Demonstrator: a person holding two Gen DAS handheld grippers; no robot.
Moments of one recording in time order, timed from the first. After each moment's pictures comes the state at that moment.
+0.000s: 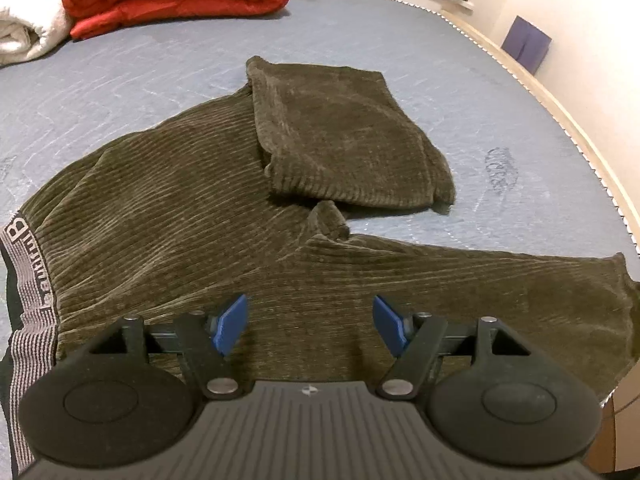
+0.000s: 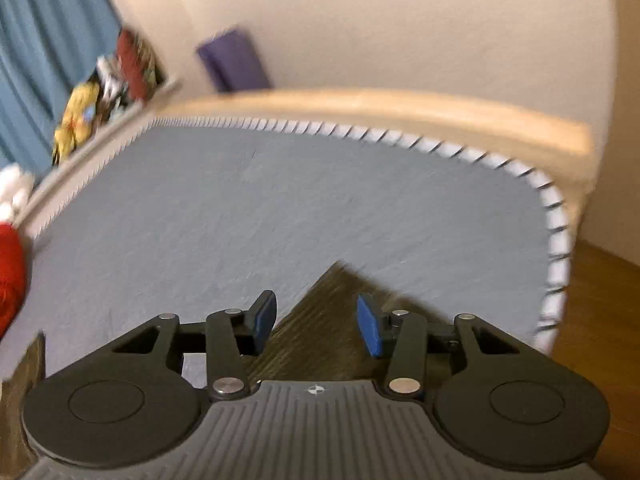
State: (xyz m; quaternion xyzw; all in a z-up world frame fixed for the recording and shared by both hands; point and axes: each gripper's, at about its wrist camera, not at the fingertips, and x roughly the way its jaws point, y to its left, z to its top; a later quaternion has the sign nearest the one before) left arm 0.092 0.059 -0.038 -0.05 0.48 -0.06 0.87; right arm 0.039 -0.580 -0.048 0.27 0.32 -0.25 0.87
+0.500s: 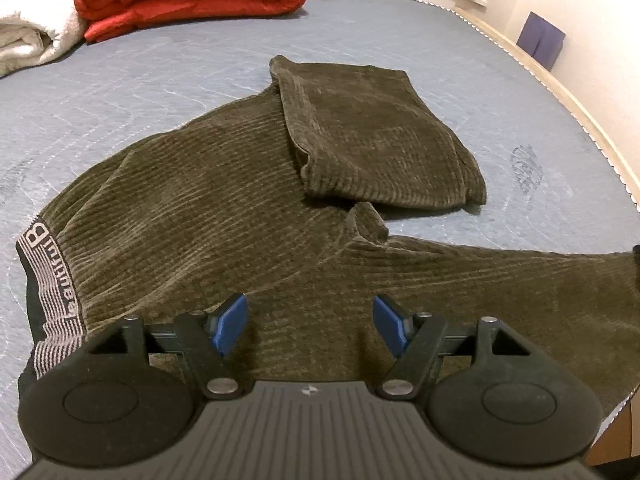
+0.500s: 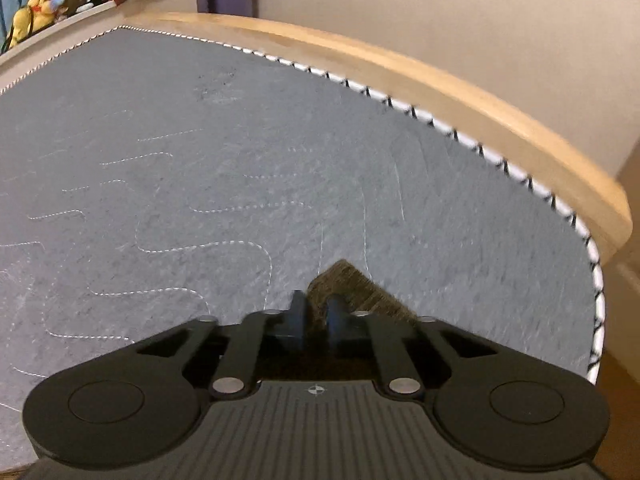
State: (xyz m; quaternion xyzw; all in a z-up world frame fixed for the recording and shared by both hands) left arm 0.098 0.076 -0.044 -0.03 0.48 -0.04 0.88; right arm 0.151 -0.562 -0.111 0.11 0.40 -0.32 0.85
